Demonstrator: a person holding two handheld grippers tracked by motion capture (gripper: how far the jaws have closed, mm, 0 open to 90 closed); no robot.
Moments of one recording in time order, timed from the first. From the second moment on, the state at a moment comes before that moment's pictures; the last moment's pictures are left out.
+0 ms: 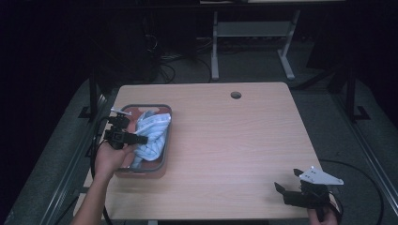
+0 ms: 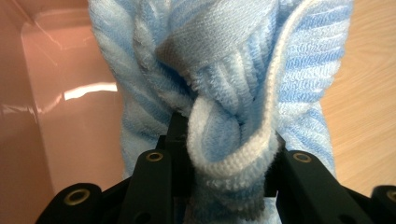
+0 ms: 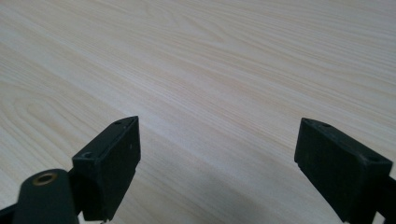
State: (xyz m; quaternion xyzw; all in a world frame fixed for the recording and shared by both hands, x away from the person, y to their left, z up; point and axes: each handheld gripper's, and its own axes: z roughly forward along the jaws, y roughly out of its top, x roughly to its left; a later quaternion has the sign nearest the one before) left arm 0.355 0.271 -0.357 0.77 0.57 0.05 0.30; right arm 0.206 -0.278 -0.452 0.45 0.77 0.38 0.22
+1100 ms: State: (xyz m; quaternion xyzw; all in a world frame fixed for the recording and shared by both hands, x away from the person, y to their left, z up) left arm 0.360 0.263 -0.300 0.75 0.56 0.06 0.35; right arm 0.208 -0.284 -0.452 0.46 0.77 0.39 0.22
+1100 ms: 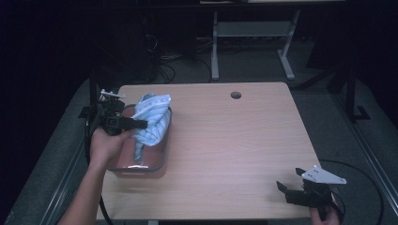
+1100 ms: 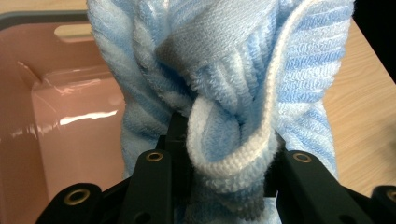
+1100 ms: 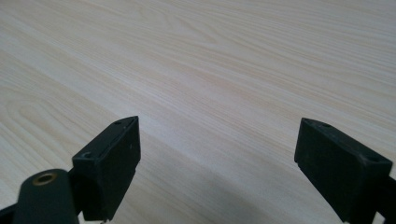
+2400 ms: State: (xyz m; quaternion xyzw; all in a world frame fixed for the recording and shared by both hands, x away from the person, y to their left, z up) left arm 0.376 0.179 -0.257 0.79 0.50 0.06 0.35; right arm 0.209 -0.288 -0.452 0.45 0.77 0.39 0.22
